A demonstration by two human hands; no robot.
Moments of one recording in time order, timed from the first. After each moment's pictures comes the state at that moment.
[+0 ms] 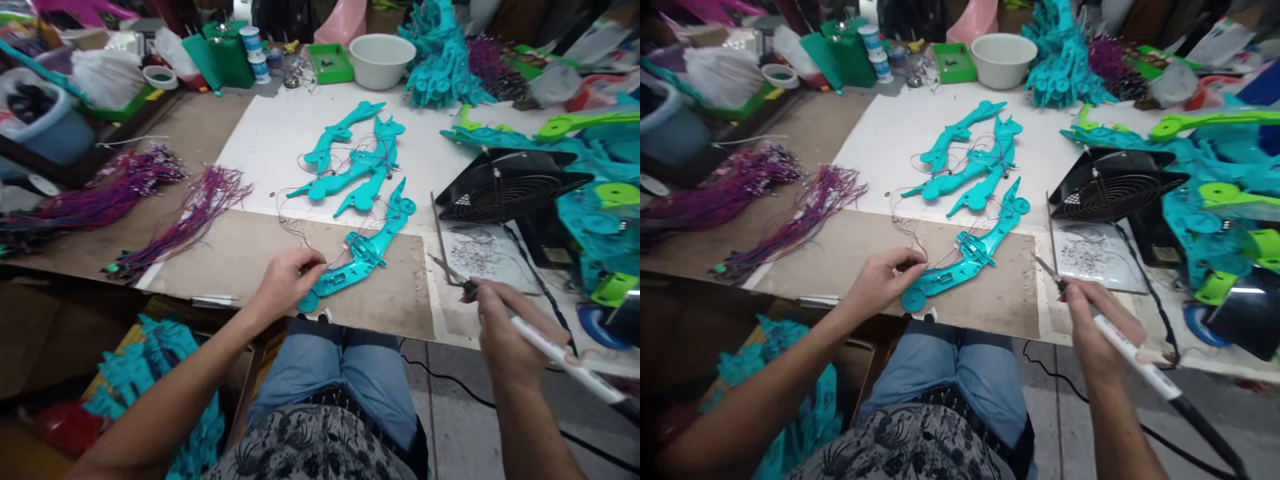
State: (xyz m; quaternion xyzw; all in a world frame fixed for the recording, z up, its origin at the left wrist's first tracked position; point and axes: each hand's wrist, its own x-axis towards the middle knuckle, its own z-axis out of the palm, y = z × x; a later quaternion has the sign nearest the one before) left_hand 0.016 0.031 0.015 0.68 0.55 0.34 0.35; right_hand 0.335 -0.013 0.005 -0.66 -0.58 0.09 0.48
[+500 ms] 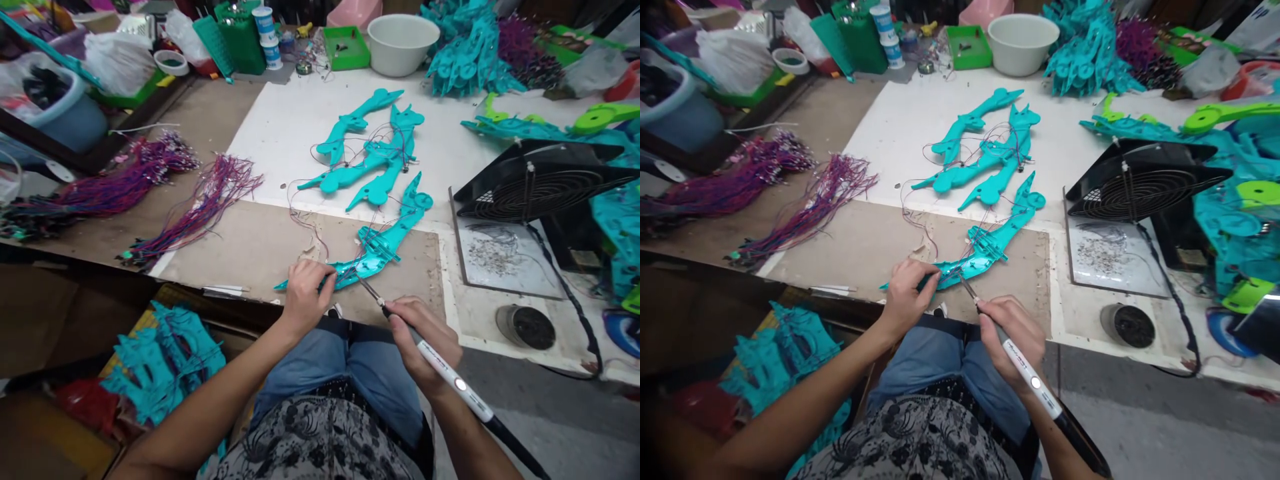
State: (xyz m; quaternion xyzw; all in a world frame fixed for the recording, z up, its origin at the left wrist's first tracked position) left_hand 0.034 -0.003 -0.039 0.73 0.57 0.36 0.11; right_hand 0.238 -0.040 -0.014 -0.44 -0.71 0.24 0.49
